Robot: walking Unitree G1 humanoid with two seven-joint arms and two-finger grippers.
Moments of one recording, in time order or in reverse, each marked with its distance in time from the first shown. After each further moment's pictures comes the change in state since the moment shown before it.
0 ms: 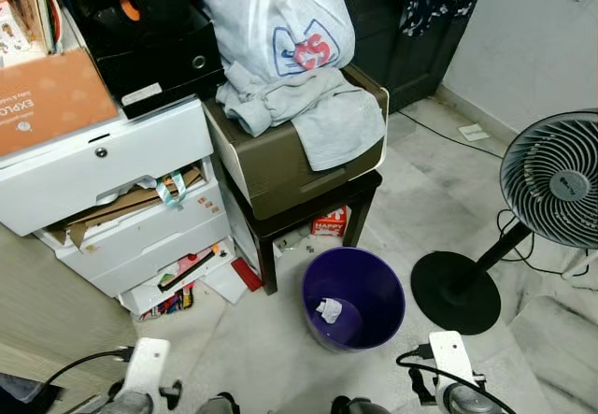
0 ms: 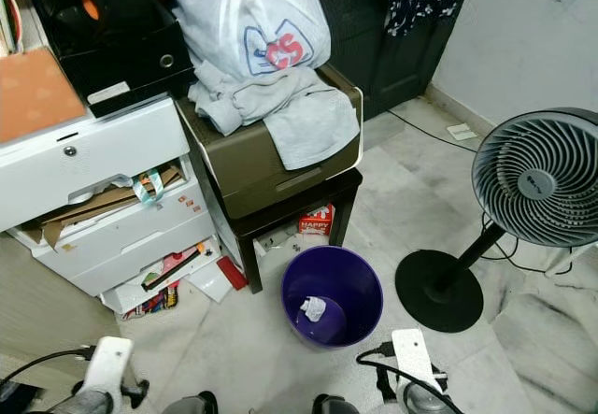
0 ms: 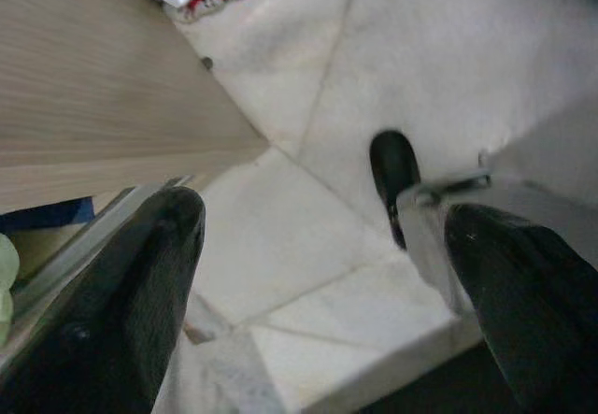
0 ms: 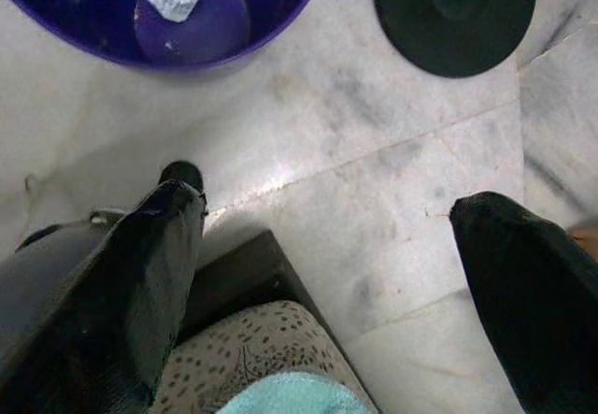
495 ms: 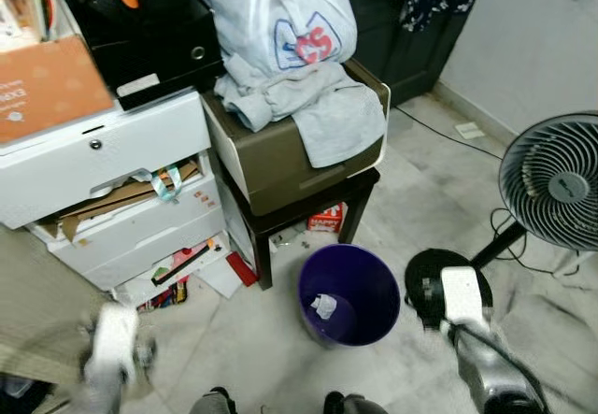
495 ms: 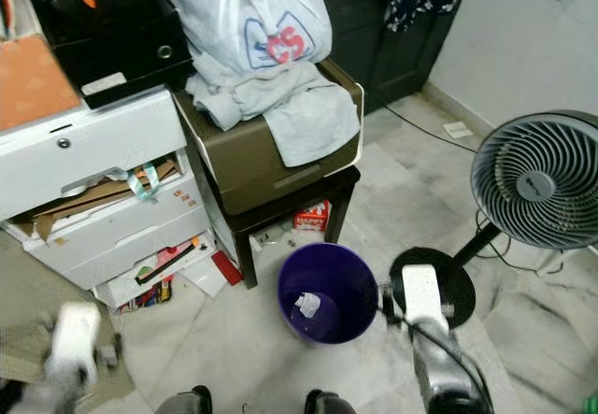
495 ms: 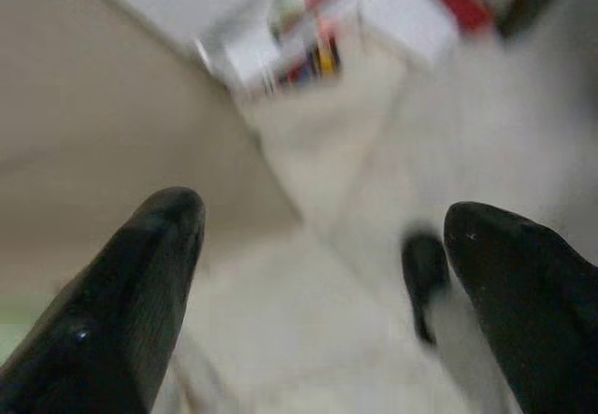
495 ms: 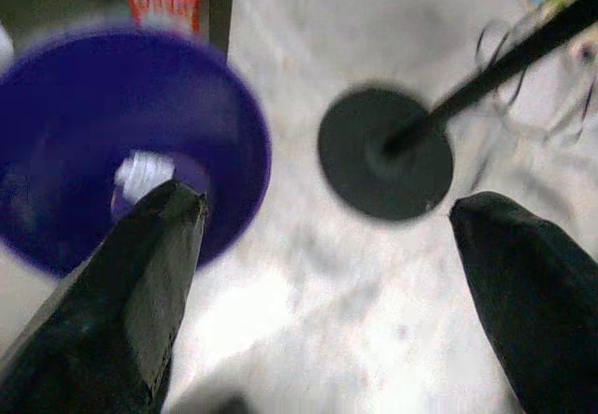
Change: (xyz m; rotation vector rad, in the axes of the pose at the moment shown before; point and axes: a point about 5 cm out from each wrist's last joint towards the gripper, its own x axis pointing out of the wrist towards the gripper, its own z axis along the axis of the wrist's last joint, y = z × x) left arm -0.008 0.033 0.015 -0.113 -0.142 0.093; right arm -0.002 -0.018 0.072 0.091 -0.267 -0.060
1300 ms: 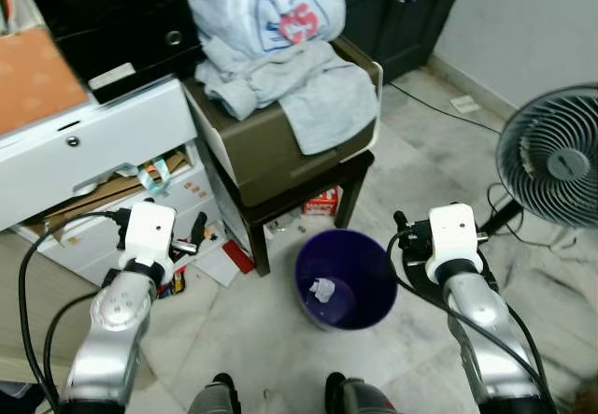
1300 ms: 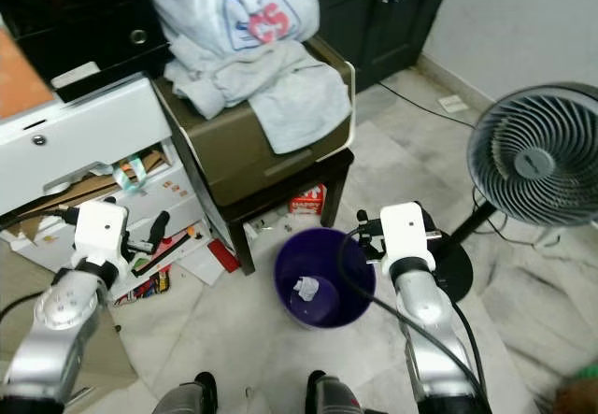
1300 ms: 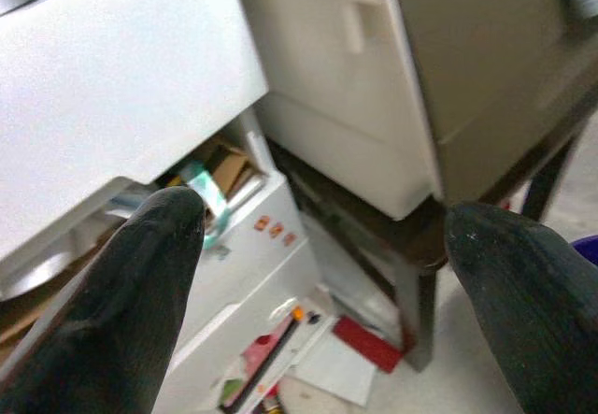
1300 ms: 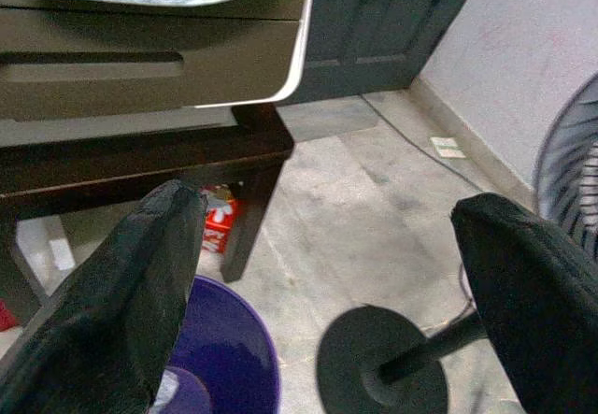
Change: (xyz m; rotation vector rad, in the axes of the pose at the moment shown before) left arm -0.070 -0.028 0.182 0.110 -0.808 -0.118; right arm -0.050 0.027 0.128 -0.098 -0.586 0.062
